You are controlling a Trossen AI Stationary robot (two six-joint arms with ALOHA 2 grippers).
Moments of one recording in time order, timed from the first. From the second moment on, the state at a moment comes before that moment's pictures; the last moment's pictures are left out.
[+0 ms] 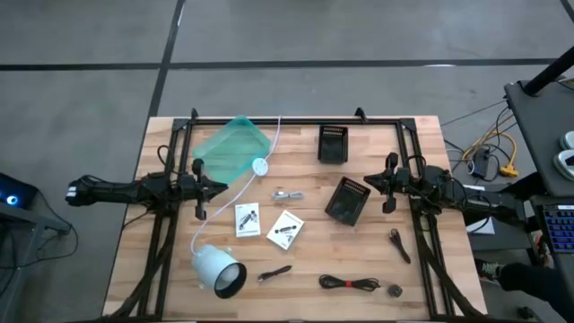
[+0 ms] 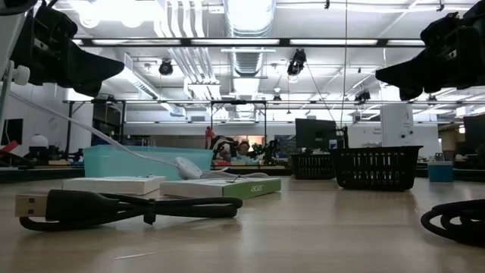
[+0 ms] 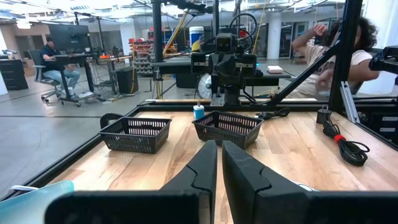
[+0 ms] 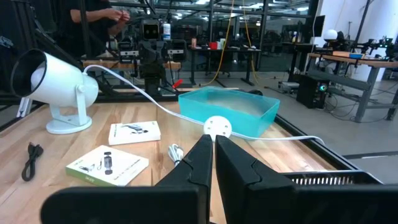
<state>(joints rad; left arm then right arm) -0.06 0.11 0.01 0.10 -0.18 0.03 -0.19 0.01 0.01 0.01 -0.02 0.00</state>
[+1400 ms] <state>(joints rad) -0.06 0.43 0.02 0.79 -0.22 0.17 -0.19 0.09 0.01 0.31 0.29 0.06</state>
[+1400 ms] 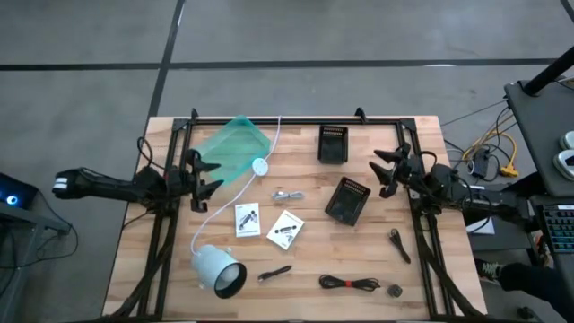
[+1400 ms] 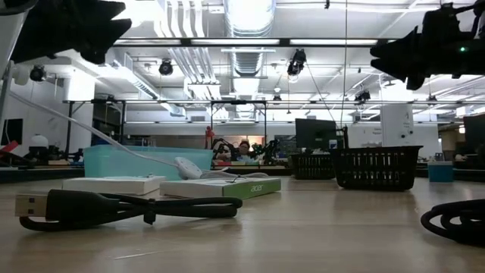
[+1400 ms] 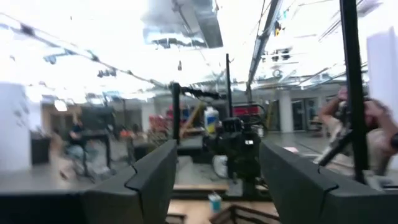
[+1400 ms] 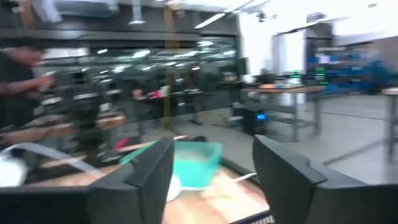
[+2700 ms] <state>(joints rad) -0.06 1.02 0.02 1.47 -0.46 0.54 -0.19 0.85 0.72 -1.10 0.32 0.97</state>
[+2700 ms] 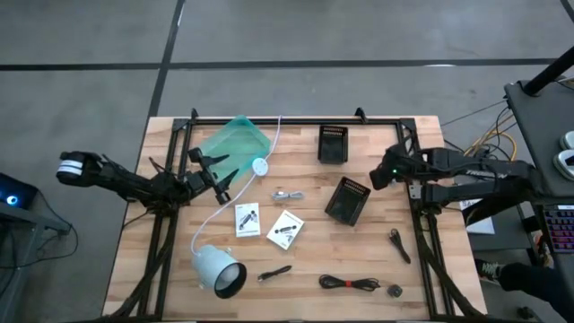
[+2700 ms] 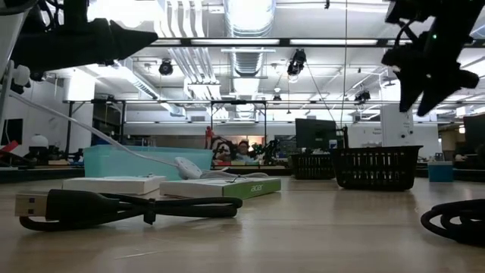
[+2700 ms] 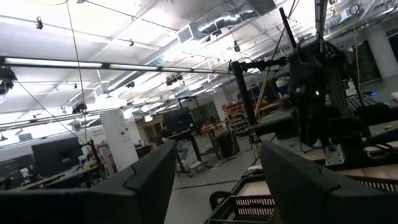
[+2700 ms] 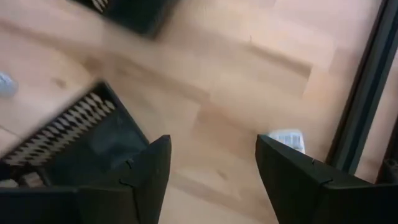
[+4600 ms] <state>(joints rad) -0.06 1.15 0.08 1.52 -0.44 0.64 -0.47 1.27 0.80 -1.03 0.15 0.87</state>
